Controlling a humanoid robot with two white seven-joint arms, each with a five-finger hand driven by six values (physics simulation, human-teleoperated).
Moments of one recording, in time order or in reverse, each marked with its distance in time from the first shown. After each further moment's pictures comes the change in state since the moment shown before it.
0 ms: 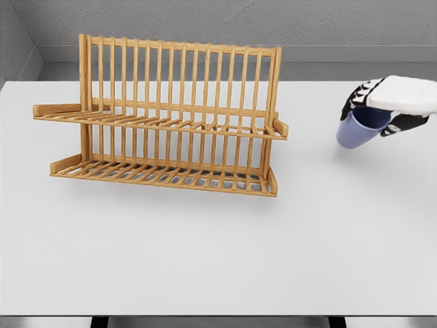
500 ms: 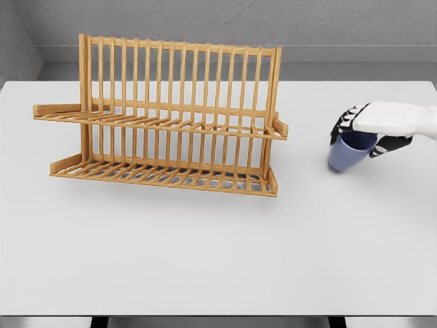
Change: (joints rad) left arm 0.000 0.000 0.000 0.000 0.000 0.000 0.000; right arm 0.008 0.008 0.107 0.012 0.000 0.000 0.000
